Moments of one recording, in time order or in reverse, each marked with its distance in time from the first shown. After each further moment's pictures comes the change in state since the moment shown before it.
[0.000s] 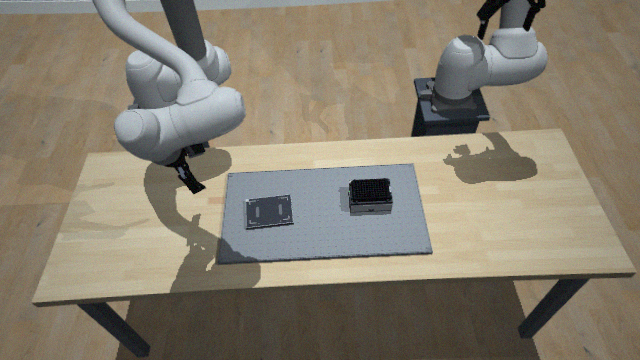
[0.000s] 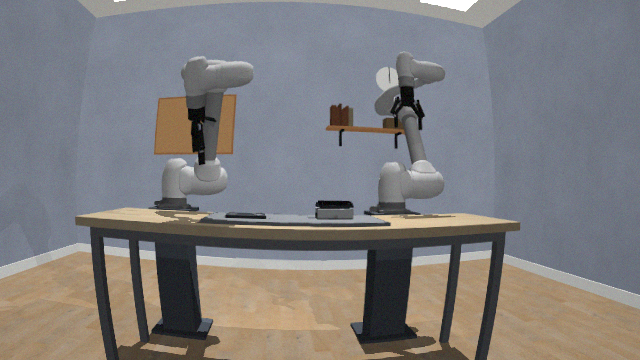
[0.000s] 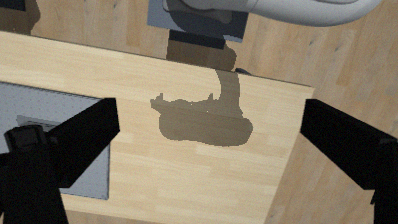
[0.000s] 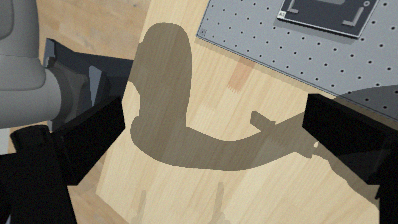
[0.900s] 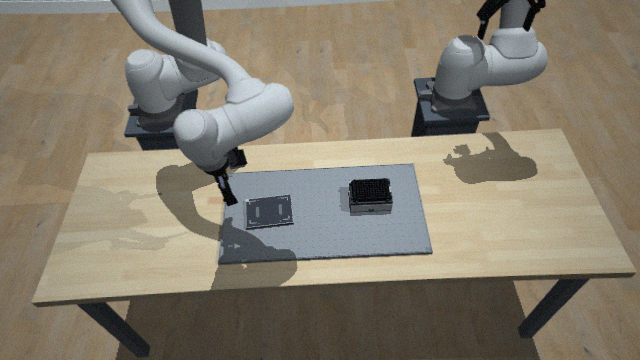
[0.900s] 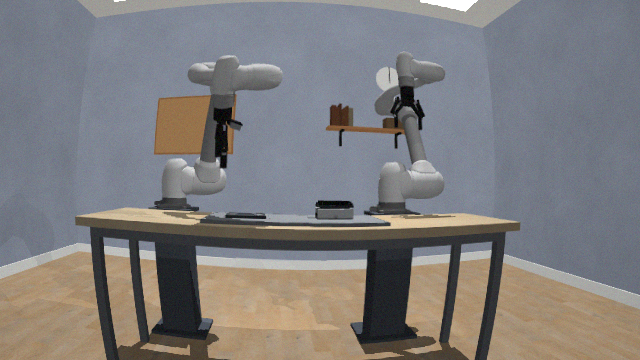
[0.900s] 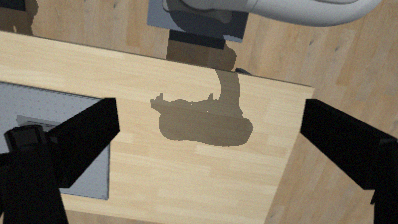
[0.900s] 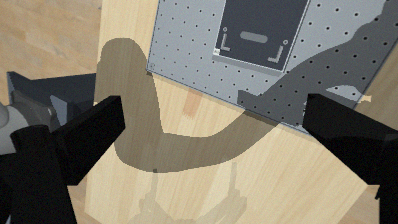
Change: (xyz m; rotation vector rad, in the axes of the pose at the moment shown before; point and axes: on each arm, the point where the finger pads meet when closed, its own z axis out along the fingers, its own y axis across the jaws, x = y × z) left arm 0.000 0.000 0.000 0.000 0.000 0.000; right arm 0.080 0.085 0.000 -0.079 -0.090 0.105
